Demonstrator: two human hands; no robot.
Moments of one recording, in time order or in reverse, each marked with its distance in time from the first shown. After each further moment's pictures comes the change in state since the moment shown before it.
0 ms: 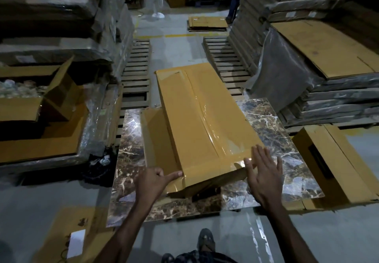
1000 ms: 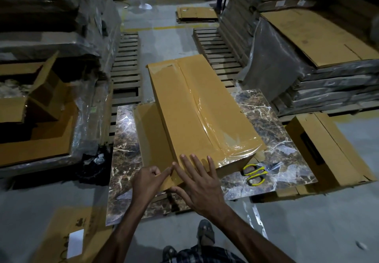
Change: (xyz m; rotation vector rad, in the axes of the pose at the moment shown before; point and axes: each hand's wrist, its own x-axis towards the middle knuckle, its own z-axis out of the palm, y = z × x) left_hand 0.007 -0.028 0.010 -0.110 -0.026 -0.002; right_hand -0.064 -0.127 0.062 -0.263 -0.033 -0.620
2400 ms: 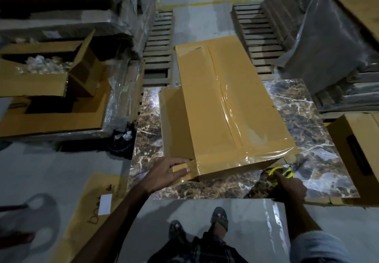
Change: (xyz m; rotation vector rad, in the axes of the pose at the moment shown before) left_hand 0.002 -0.002 -0.019 0.044 -0.439 0.134; right_hand -0.085 0.234 0.122 0.621 -0.441 1.565
